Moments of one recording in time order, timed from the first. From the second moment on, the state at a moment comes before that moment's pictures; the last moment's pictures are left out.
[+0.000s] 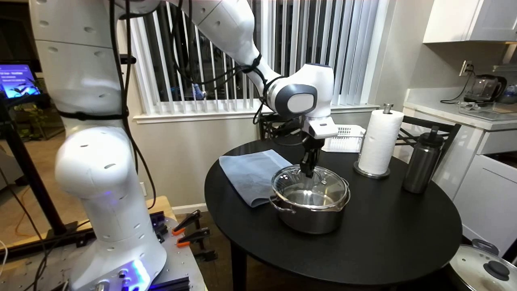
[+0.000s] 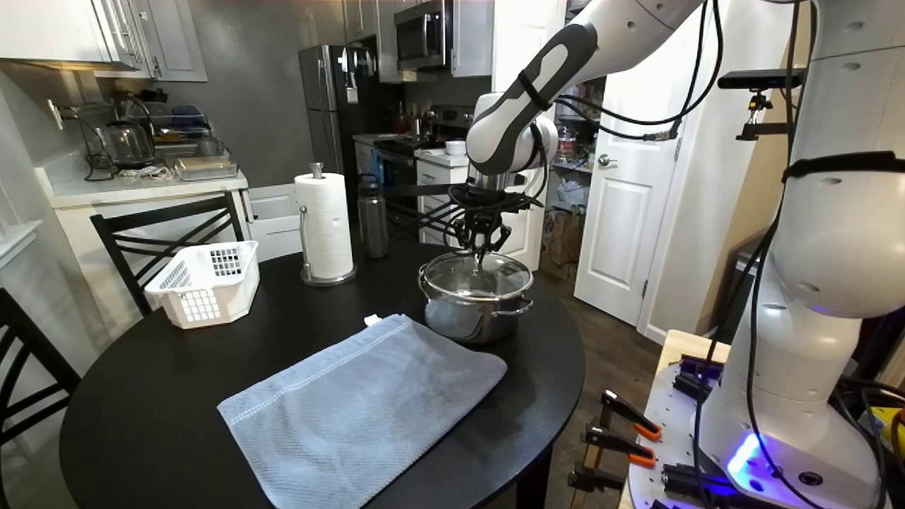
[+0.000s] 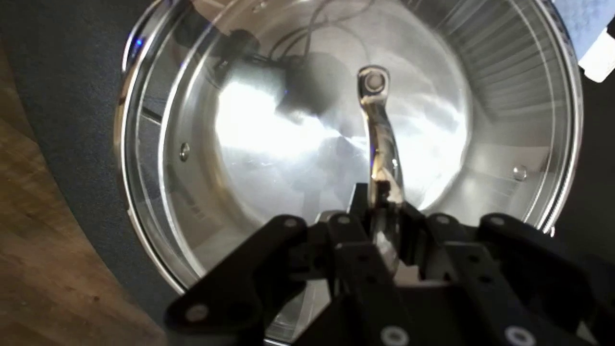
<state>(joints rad) -0.06 0.11 -0.12 -2.30 0.10 2.48 0.92</state>
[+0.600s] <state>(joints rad) -0.03 0.16 -0.12 -2.22 0.06 2.43 0.99</state>
